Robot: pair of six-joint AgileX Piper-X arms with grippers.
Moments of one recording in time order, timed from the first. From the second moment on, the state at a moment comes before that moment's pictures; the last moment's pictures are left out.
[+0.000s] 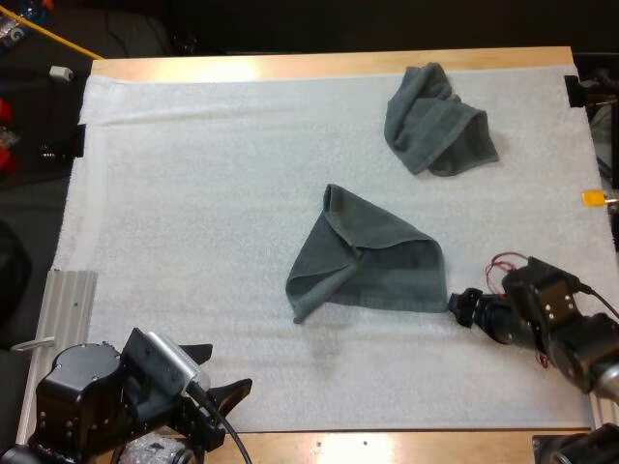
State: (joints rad) left arm -0.30 0.39 -0.85 1.33 0.51 -1.72; right arm 0.43 0.93 -0.51 0.68 -0.11 -1.08
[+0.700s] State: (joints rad) left arm -0.30 0.39 -0.85 1.33 0.51 -1.72; right arm 0.39 1.36 -0.51 0.35 -0.32 -1.01
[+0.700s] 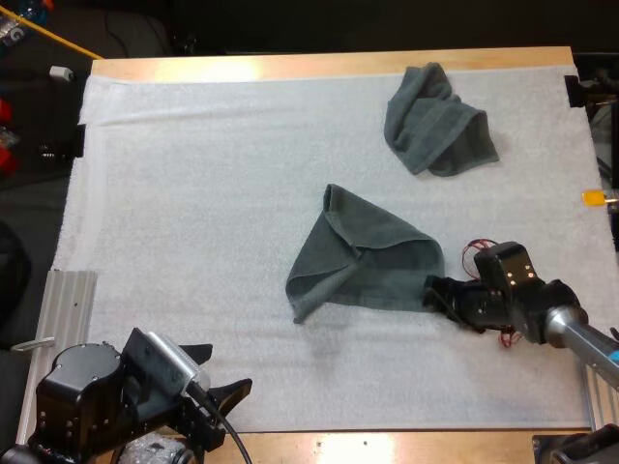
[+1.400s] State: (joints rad) left arm -0.30 0.39 -0.85 1.33 0.51 -1.72; right arm 0.39 1.38 -0.51 0.35 -0.31 -0.97
